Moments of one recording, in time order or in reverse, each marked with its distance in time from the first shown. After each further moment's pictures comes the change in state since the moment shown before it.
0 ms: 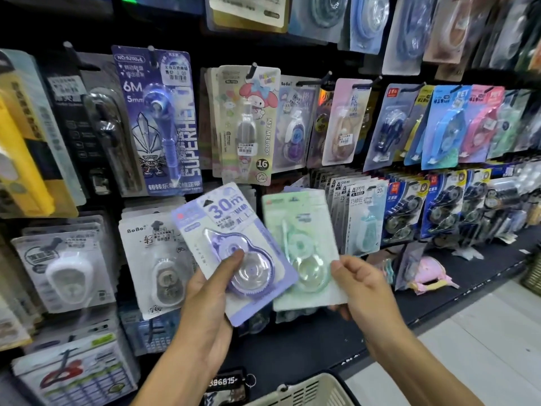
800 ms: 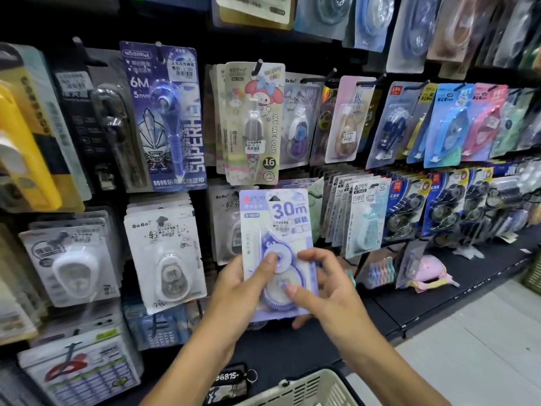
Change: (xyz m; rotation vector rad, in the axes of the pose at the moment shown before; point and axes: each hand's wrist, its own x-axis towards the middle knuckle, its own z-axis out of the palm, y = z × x) left_hand -0.003 -0.009 0.009 0.468 -0.215 0.106; right_hand -0.015 0.010 0.037 0.131 -0.294 -0.110
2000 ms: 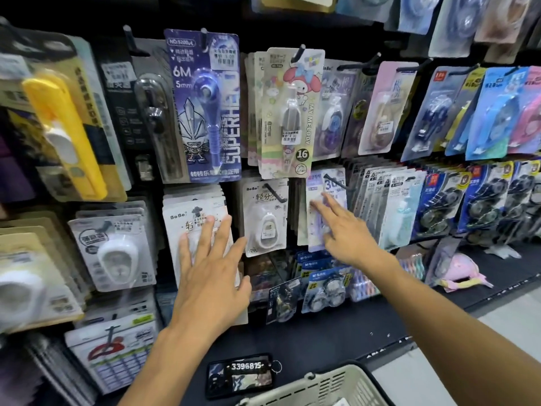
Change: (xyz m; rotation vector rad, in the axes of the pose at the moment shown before) left_hand 0.017 -0.007 -0.088 1.571 0.111 0.281; right_hand 0.130 0.002 -0.035 -1.392 -0.118 -0.065
